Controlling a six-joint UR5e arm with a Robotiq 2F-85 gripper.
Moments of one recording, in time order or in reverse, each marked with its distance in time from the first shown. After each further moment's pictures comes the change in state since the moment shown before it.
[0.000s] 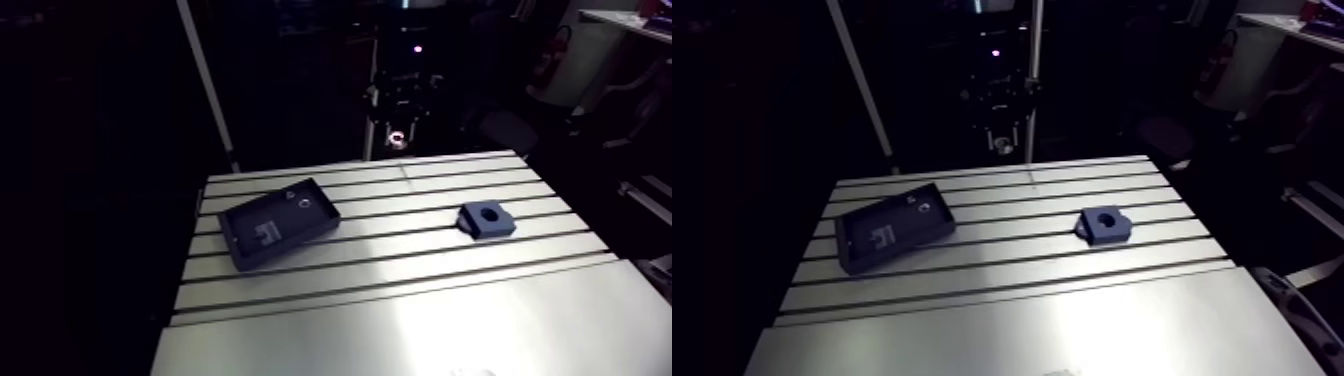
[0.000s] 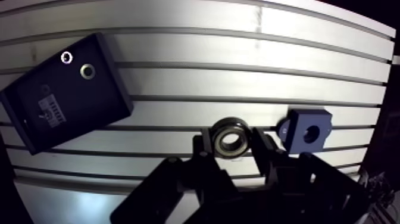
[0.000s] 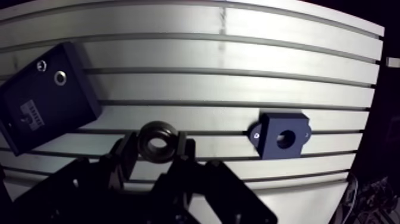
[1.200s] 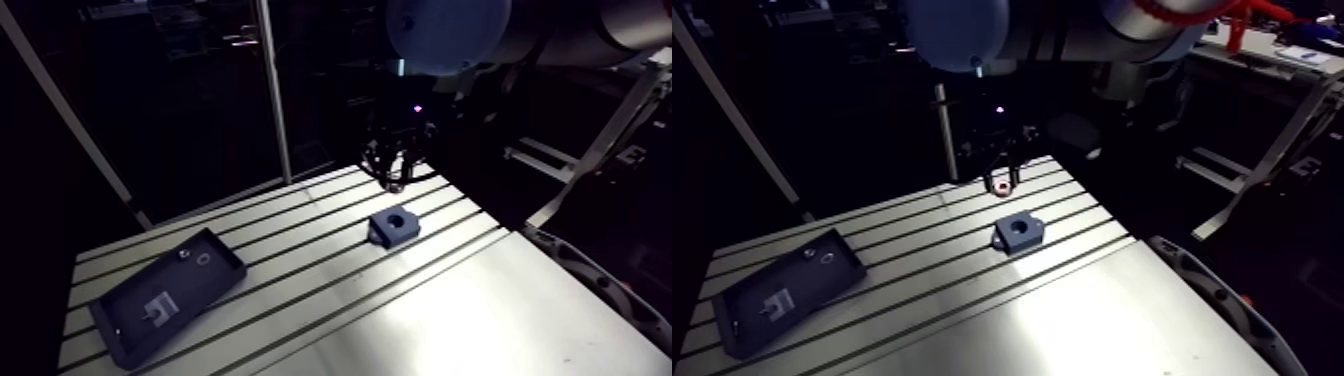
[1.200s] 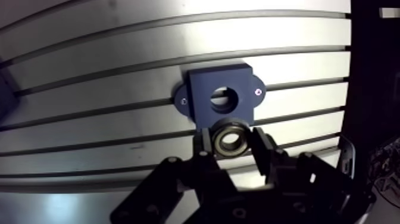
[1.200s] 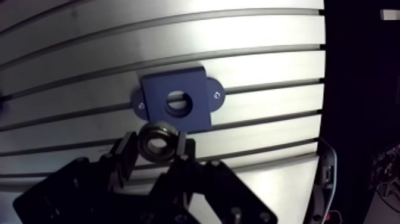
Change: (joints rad) arm -0.328 -0.031 0.164 -0.121 -0.004 -0.163
